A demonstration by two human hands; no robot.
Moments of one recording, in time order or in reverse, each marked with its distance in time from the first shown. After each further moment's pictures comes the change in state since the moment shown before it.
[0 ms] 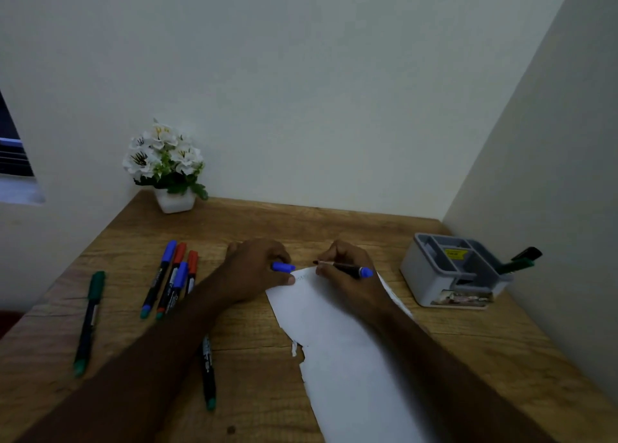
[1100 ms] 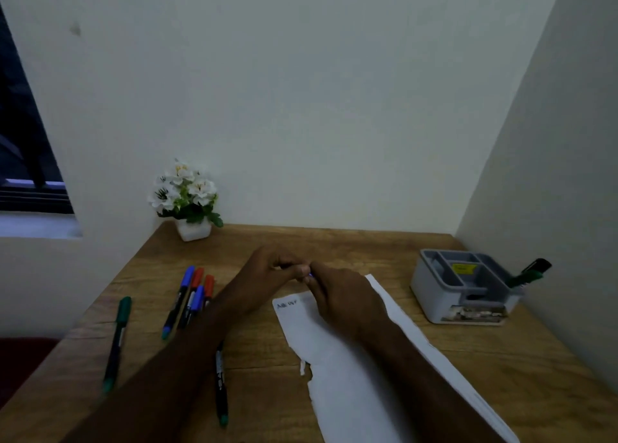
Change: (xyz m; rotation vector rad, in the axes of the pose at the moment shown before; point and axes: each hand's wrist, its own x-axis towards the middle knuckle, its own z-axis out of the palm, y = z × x) left_hand 0.002 0.017 -0.016 -0.542 0.045 0.252; right_hand 0.002 -0.020 0.018 -0.606 -0.081 -0.304
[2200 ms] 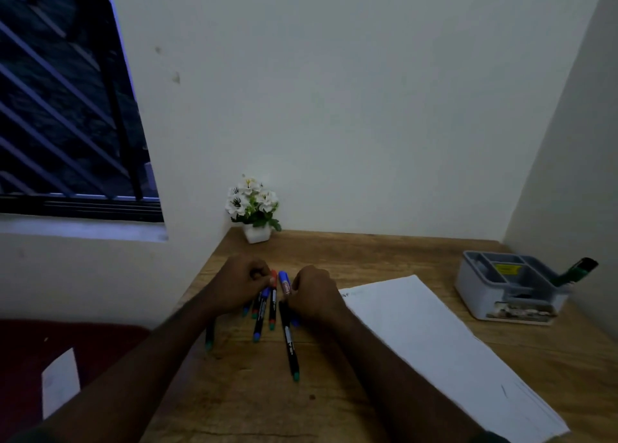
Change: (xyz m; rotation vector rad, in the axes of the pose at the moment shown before) left_hand -0.091 0.000 -0.106 0.600 0.096 -0.188; right_hand 0.040 -0.133 0.042 0.211 -0.294 0.380
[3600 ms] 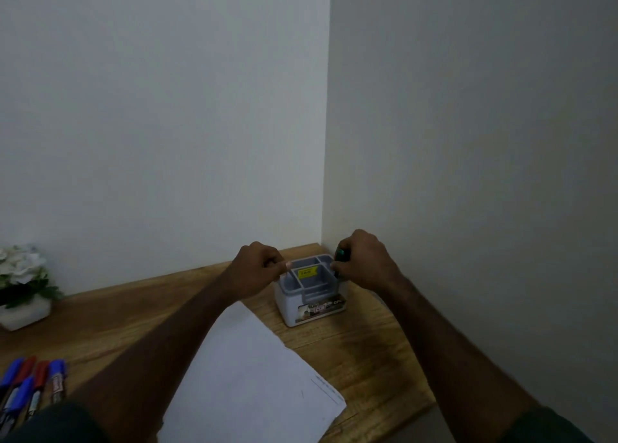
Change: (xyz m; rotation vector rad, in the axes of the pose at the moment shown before) left_hand 0.146 0.269 0.169 -0.221 -0.237 0.402; right_hand -0.111 0.262 -0.279 -0.262 0.567 0.215
